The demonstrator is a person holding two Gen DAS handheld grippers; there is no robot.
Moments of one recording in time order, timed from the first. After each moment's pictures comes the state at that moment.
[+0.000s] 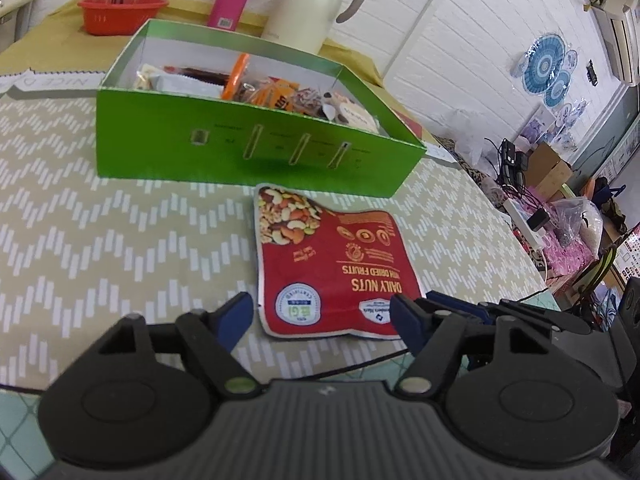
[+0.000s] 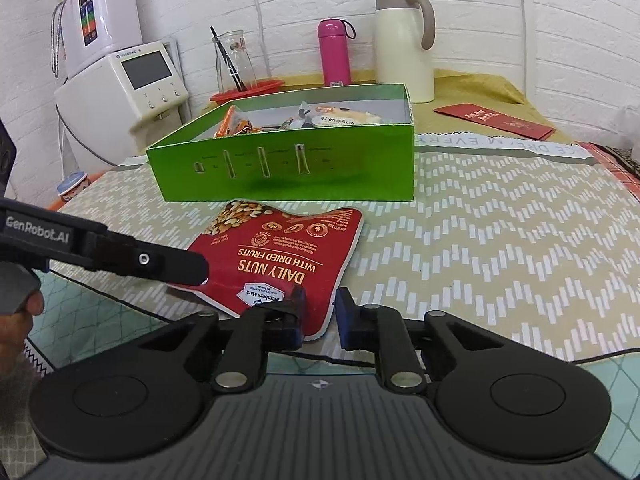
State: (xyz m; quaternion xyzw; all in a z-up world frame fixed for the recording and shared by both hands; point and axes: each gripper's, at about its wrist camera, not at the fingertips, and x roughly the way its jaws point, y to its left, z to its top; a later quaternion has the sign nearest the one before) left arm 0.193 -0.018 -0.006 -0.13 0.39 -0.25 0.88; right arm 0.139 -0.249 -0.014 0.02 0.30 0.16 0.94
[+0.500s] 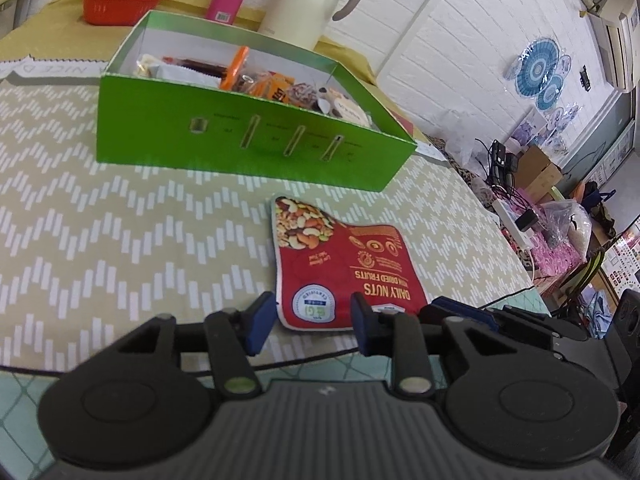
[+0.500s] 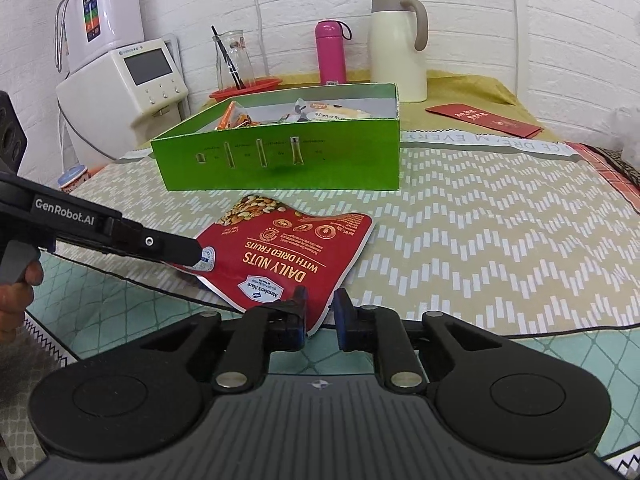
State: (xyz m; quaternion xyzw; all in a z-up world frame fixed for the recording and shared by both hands) left arm 0.189 -0.009 -0.008 -0.16 0.39 -0.25 0.87; right arm 0.125 -0.266 -0.013 0.04 0.30 0.15 0.94
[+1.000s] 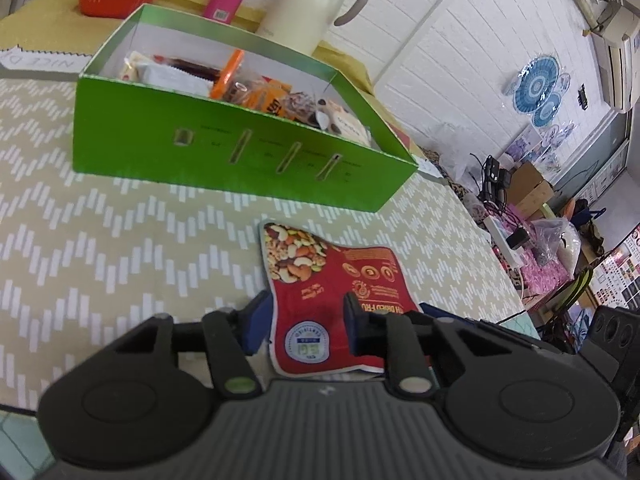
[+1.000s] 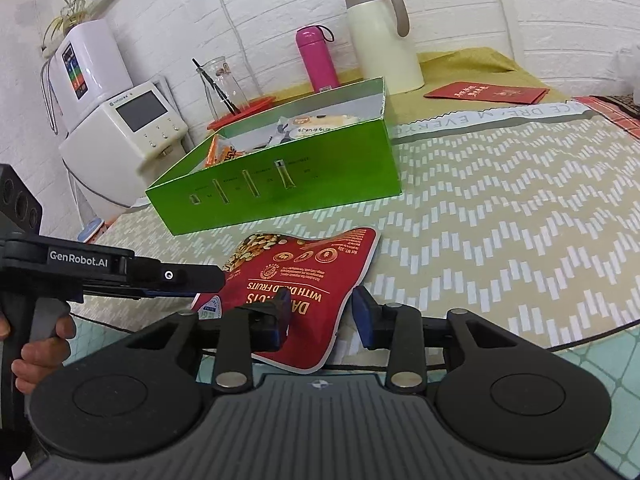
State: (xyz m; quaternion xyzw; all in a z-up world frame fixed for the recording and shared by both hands) left arm 0.208 -0.014 -0.009 -0.19 0.39 -0.27 0.86; right arm 0.147 -0.280 -0.017 0.13 0.30 0.17 0.93
